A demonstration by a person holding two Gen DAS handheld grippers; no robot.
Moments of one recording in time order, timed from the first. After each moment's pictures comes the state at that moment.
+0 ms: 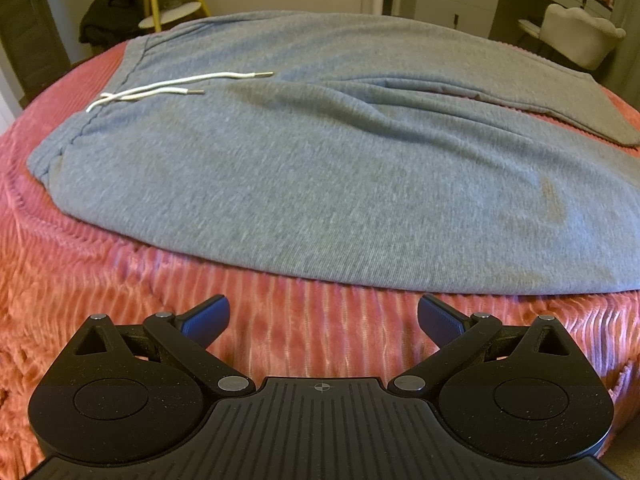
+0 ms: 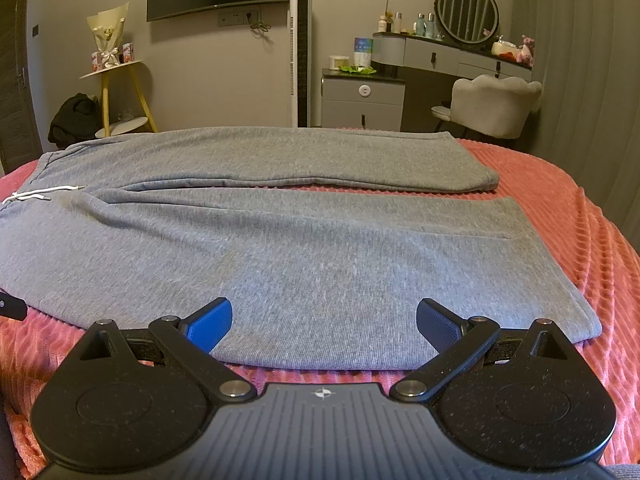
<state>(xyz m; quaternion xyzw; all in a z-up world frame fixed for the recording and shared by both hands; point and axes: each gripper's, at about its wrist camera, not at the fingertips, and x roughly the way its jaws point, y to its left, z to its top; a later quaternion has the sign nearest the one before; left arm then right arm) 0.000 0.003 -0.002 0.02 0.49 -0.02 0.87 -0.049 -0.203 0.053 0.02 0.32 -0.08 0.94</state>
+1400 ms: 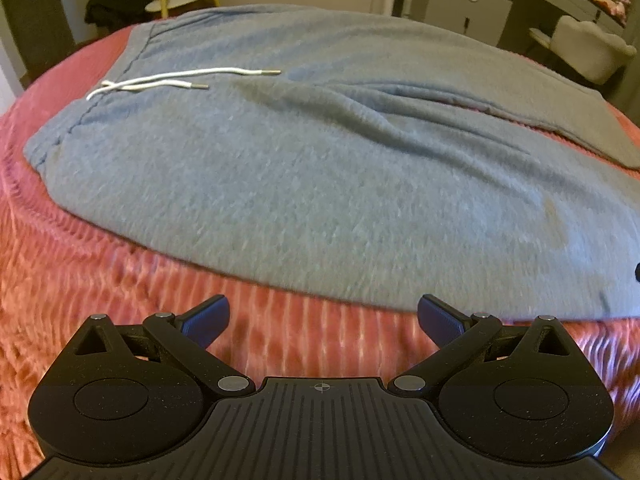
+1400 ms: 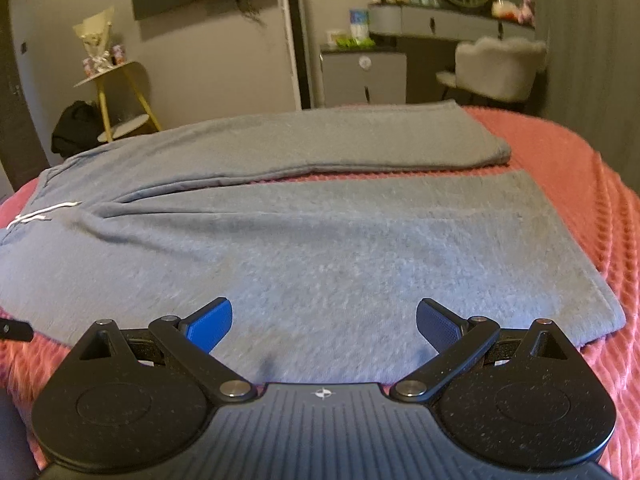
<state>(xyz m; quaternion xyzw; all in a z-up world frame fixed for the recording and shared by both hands) 0.022 0.010 0.003 -0.02 0.50 -0.01 0.87 -0.015 -0.235 0.056 0.08 0.37 -0.07 0.92</state>
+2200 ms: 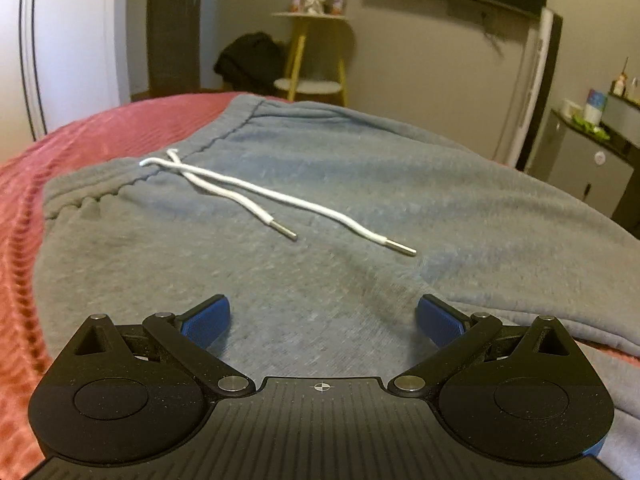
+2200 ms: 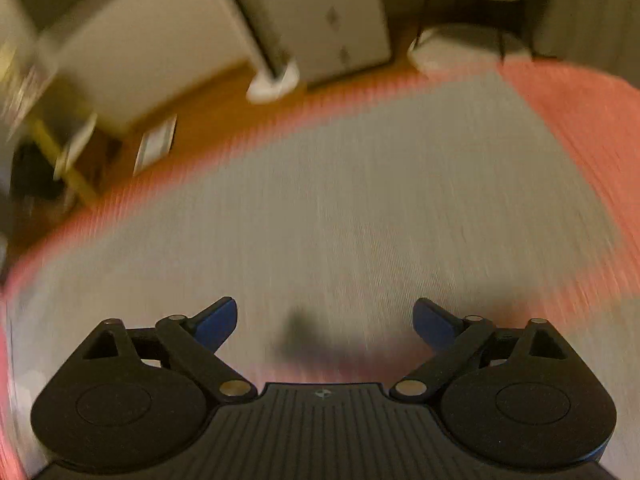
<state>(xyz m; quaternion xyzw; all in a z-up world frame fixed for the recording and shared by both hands) 0.145 0.056 -0.042 -0.11 0.31 0.18 0.93 0.298 -0.340 0.075 0.23 0.47 -0.10 0.84</state>
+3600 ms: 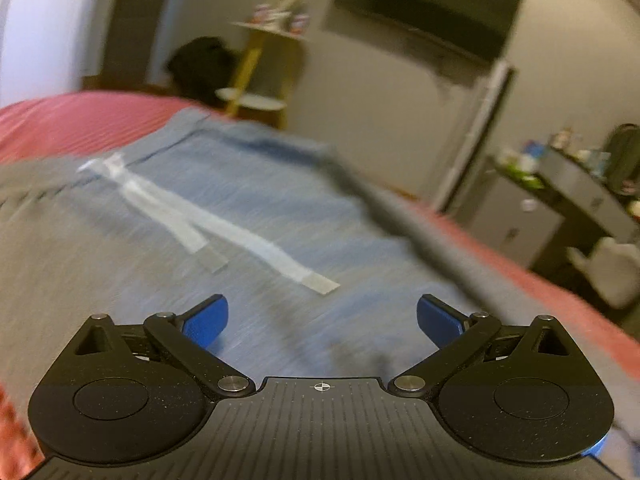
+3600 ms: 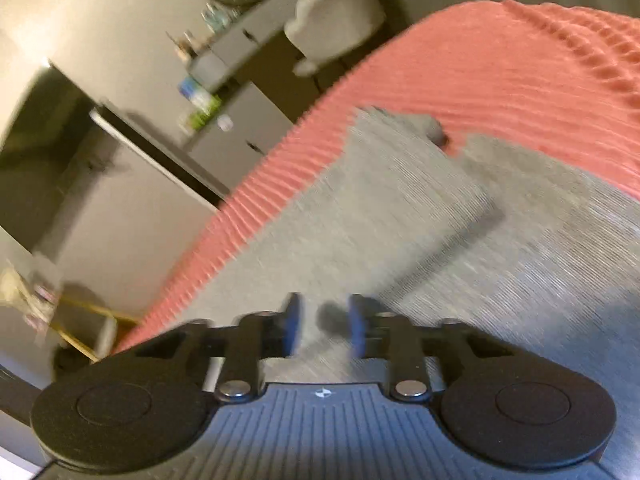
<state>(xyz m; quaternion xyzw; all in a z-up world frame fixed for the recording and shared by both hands) 0.146 0.061 -0.010 -0.20 0.26 0.06 0.94 0.094 -0.399 0.007 0.43 0.24 -0.18 0.85</state>
